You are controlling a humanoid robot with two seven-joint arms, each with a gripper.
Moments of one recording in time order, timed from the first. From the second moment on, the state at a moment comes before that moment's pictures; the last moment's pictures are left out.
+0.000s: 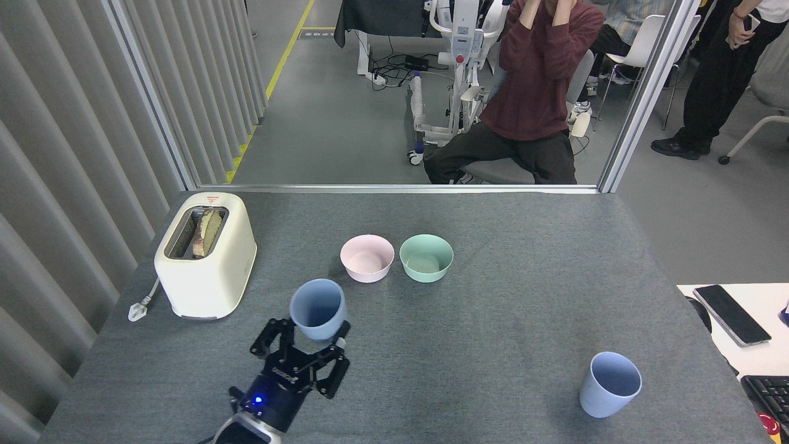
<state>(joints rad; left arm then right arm) -0.19 0.15 -0.38 -1.26 -1.33 -0.28 0.55 0.60 0.02 -0.16 -1.65 1.41 -0.15 -0.50</state>
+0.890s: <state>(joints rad) -0.27 0.11 -0.79 -1.18 -1.39 -0.34 0.56 0.59 0.02 -0.16 -1.65 1.44 -0.15 -0.50</state>
